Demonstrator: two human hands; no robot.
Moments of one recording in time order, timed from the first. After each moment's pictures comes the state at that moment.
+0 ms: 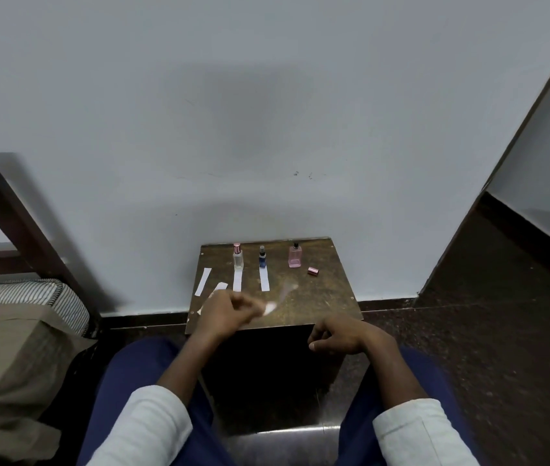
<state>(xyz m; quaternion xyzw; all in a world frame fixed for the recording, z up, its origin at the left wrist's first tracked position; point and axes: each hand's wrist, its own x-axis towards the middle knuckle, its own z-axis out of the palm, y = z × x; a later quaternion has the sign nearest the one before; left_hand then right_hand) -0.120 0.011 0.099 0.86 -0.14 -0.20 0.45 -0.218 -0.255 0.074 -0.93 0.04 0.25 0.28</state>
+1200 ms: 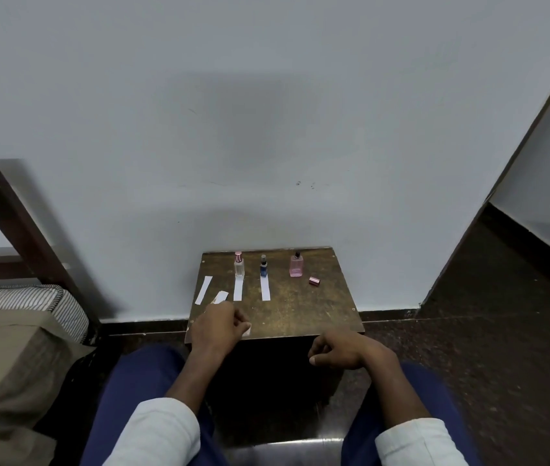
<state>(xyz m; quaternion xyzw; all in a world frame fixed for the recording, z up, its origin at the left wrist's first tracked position) -0.103 0.011 0.062 0.97 -0.15 -0.03 0.20 -0.220 -0.255 0.073 -0.93 0.04 0.25 0.27</state>
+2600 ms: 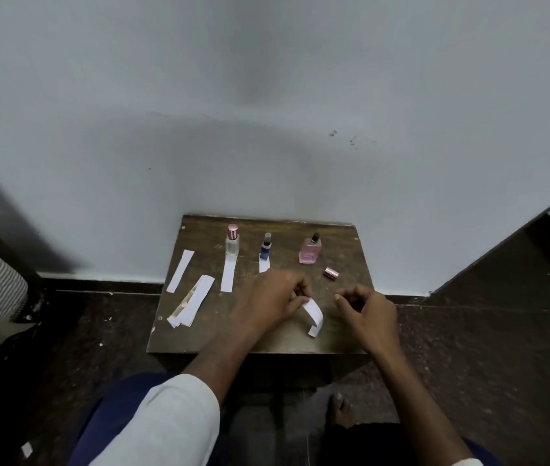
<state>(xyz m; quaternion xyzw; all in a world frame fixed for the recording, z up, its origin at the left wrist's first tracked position) -0.001 -0.109 0.012 0.89 -0.36 -0.09 0.27 -0.113 -0.296 0.000 -0.88 0.29 -0.10 0.36</state>
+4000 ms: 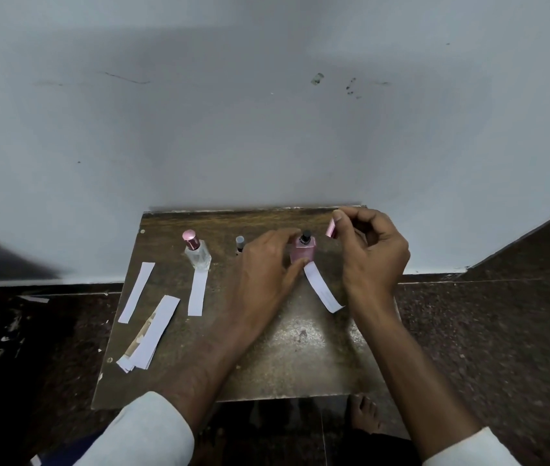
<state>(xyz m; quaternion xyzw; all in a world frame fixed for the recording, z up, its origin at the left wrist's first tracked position) 0.056 -0.174 -0.010 0.90 -0.27 0.01 0.34 0.008 -0.325 -0.004 -0.66 0.24 -0.37 0.61</state>
